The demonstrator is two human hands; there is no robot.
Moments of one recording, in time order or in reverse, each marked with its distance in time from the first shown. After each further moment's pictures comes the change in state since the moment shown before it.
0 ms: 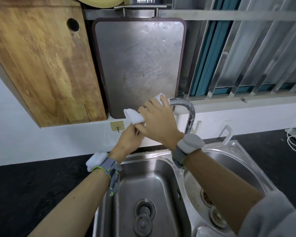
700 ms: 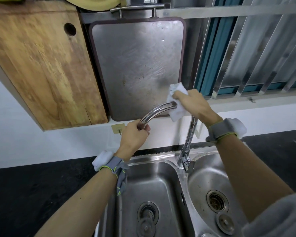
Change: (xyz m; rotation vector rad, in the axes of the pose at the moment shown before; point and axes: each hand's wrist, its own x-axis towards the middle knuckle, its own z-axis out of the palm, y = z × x) left_hand 0.009 0.026 0.008 -0.096 0.154 -0.082; right_hand 0.015 0.111 -0.019 0.839 -0.272 0.784
